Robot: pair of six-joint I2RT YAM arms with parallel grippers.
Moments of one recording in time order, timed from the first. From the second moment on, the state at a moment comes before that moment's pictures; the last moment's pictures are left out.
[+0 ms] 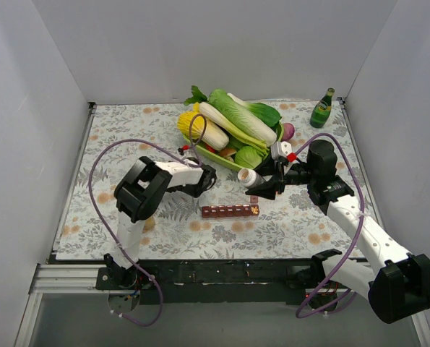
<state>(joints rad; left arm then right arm) -0.69 2.03 1.23 -1.05 -1.29 -0.76 0.35 1.04 0.74 0.10 -1.22 -0.21</state>
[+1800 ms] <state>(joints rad) -0.67 2.22 1.35 -1.29 -1.27 -1.16 0.34 1.03 0.74 0.10 -1.22 -0.19</state>
